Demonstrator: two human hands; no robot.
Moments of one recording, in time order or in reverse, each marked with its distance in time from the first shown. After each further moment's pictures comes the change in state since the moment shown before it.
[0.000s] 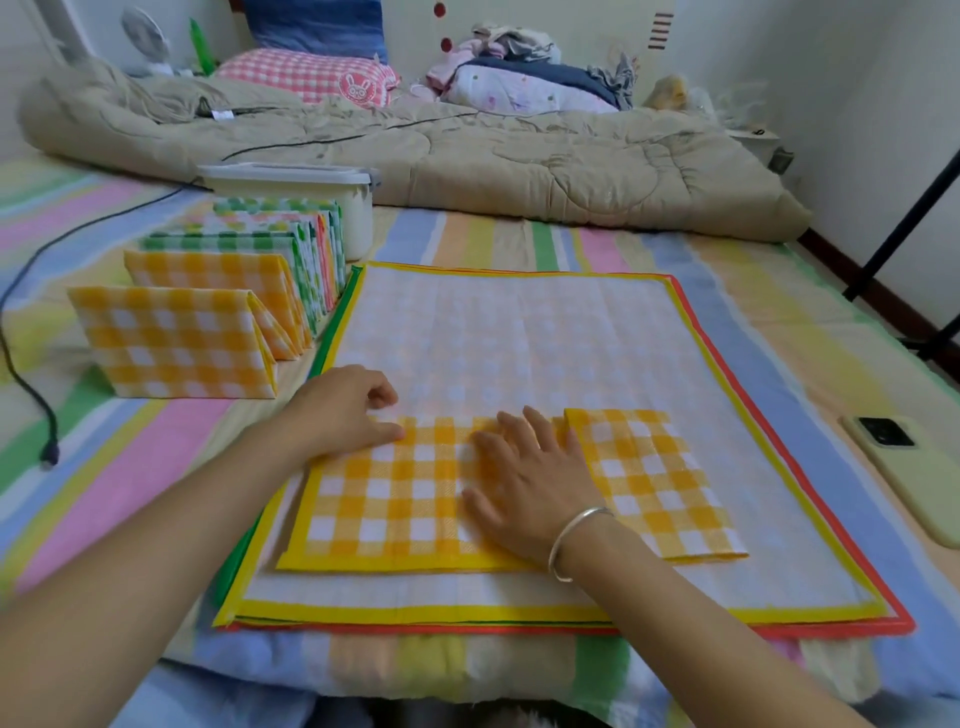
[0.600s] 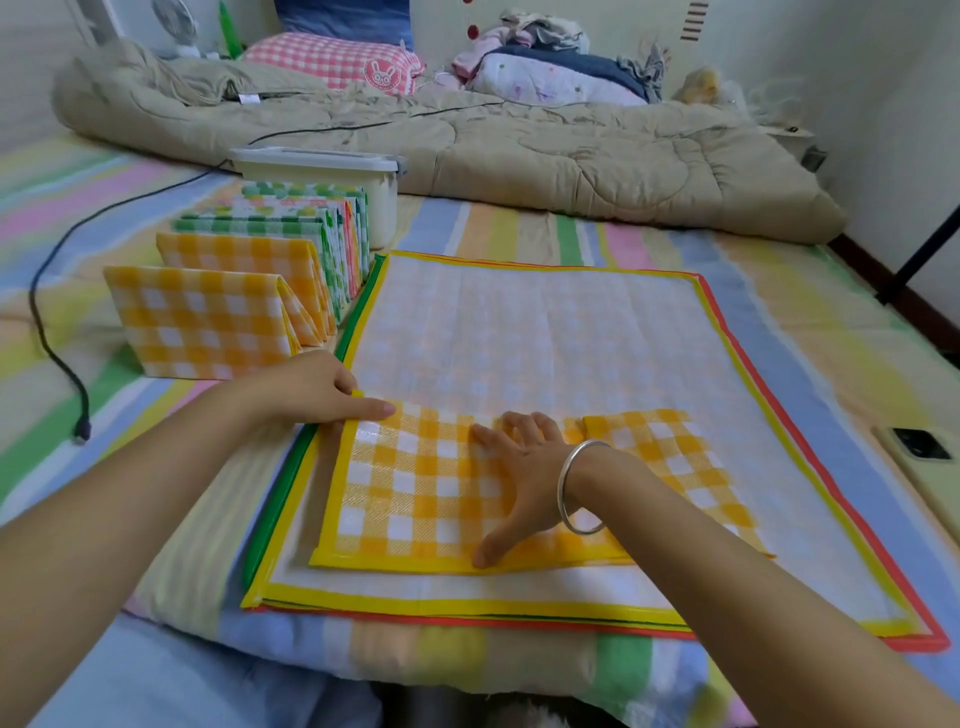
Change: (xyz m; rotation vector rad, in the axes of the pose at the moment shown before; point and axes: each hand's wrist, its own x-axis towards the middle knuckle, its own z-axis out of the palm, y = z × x) left_hand -0.014 -0.021 -0.043 -0.063 -0.248 -0.202; right_hand 0.031 -0.003 -0.031 0.002 -0.557 -0.037
